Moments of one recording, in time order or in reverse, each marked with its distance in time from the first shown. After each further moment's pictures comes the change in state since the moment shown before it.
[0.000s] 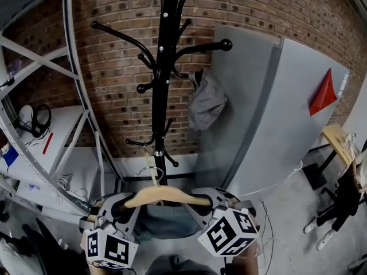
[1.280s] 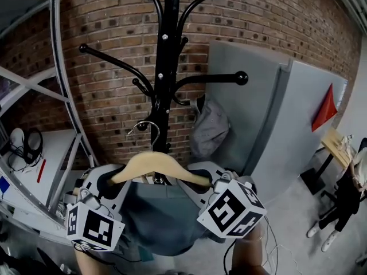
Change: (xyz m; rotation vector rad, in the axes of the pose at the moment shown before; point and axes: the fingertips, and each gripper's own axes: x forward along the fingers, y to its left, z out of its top) left arm 0.056 0.148 0.041 0.126 -0.142 0.070; right arm 0.036 -0.131 0.066 -0.030 -0.082 -0.110
